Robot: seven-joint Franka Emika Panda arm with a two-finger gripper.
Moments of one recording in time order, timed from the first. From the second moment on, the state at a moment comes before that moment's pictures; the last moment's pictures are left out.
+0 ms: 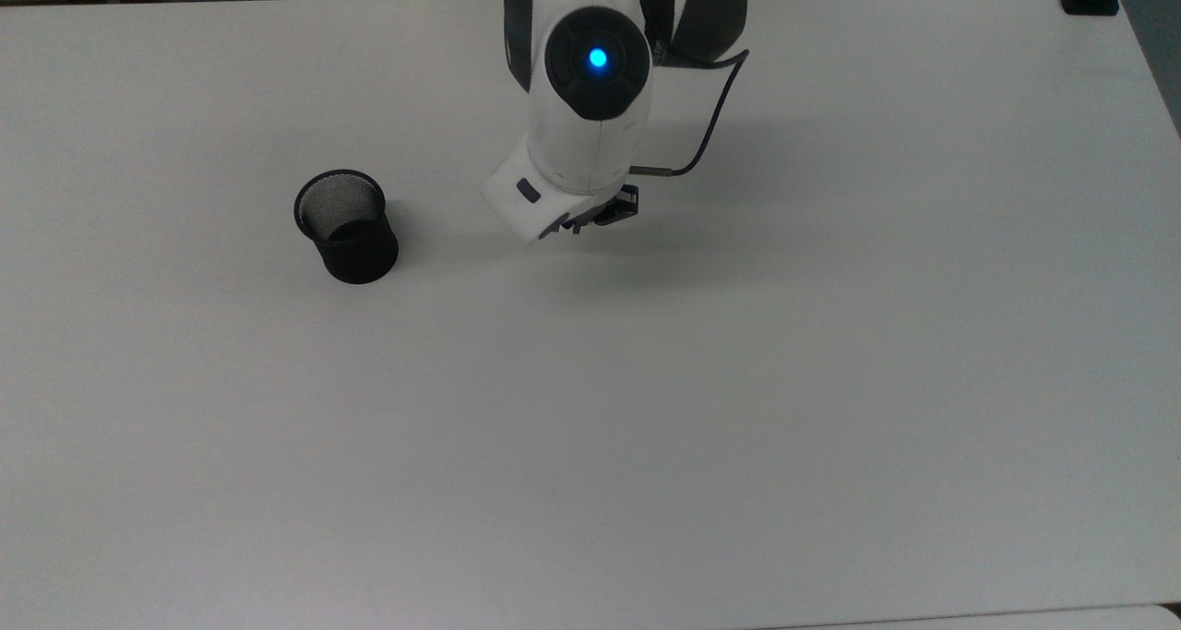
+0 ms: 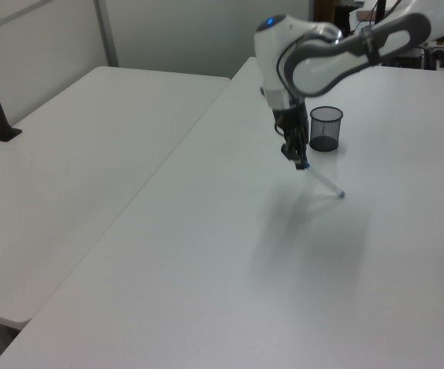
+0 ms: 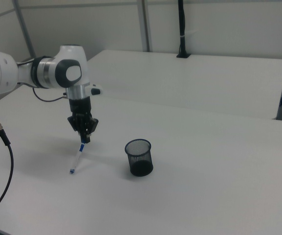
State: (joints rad) arm 0.36 0.47 -0.22 -1.56 0.04 1.79 0.13
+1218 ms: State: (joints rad) arm 0.35 0.41 -0.22 -1.55 0.04 1.77 0.12
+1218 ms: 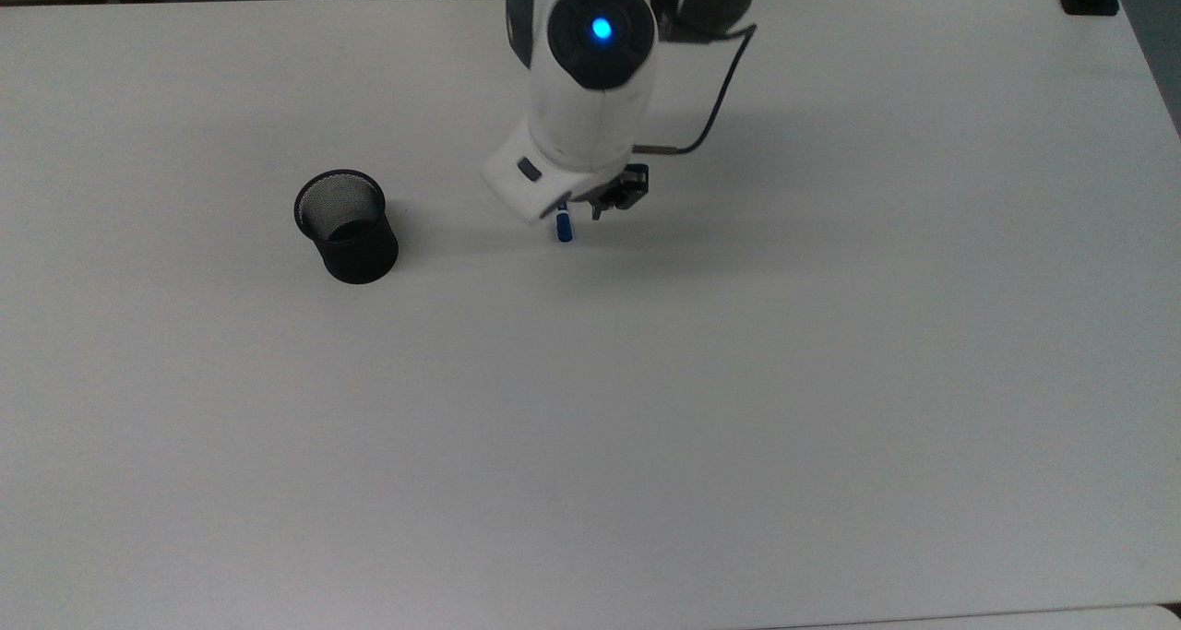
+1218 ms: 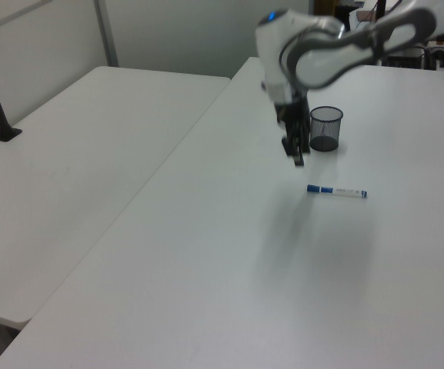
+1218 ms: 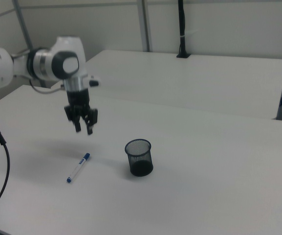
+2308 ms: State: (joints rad) arm 0.05 0.08 -0.17 -1.56 0.04 1.64 -0.01
